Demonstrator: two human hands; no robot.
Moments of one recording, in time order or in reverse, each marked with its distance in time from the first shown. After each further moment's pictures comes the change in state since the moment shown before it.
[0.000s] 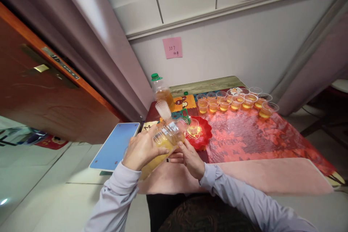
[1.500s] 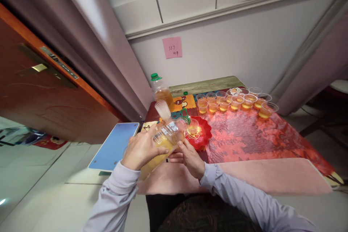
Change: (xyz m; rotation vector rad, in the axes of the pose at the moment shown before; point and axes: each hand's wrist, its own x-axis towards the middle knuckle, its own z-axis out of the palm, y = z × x) left_hand 0.001 0.004 -0.005 -0.002 -0.031 -0.009; right_hand 0.000 -0.004 -0.001 -0.009 -0.004 0.013
